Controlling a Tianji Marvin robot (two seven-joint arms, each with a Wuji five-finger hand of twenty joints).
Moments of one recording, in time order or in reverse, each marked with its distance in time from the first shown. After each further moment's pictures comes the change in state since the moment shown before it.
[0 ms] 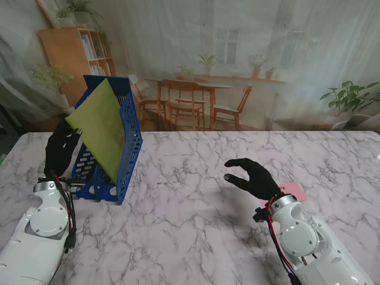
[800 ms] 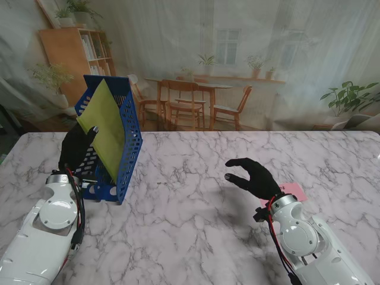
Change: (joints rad) left arm -0.015 0.012 0.074 -0.066 -0.007 0.114 -0.059; right arm 0.000 -0.001 0.002 0.000 0.003 0.008 -0.002; left_hand 0.163 0.003 0.001 0.000 0.095 0.004 0.073 0.007 0.099 0.009 0.163 0.015 0.123 0.007 0.058 0.001 0.107 0.017 0.088 0.025; right_hand 0.000 0.000 0.000 0.000 0.000 0.000 0.000 0.000 0.000 0.000 0.000 0.000 0.000 0.000 0.000 0.000 0.000 0.000 0.000 0.000
